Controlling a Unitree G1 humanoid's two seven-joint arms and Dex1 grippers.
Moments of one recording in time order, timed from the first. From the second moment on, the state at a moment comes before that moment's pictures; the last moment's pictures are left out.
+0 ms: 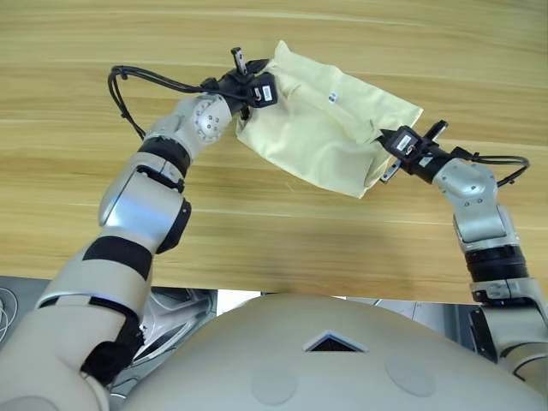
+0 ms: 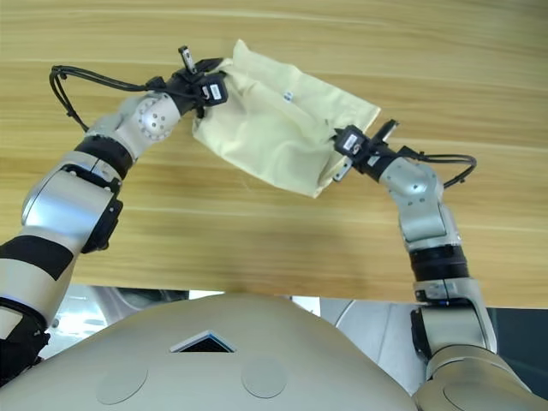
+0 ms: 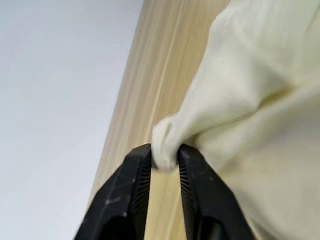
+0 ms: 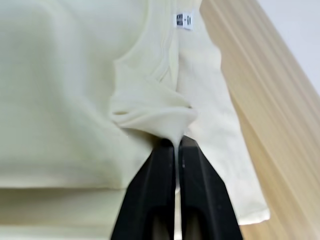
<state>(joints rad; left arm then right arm) -0.85 0.24 -0.49 1.32 0.66 -0.56 0.02 -0.08 -0.58 0.15 0.18 -0.21 -0.05 0.56</state>
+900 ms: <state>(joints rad) -0.66 0.32 -0.21 1.29 0.38 -0.74 0.02 -0.41 -0.40 -0.25 0.74 0.16 0.20 0.30</state>
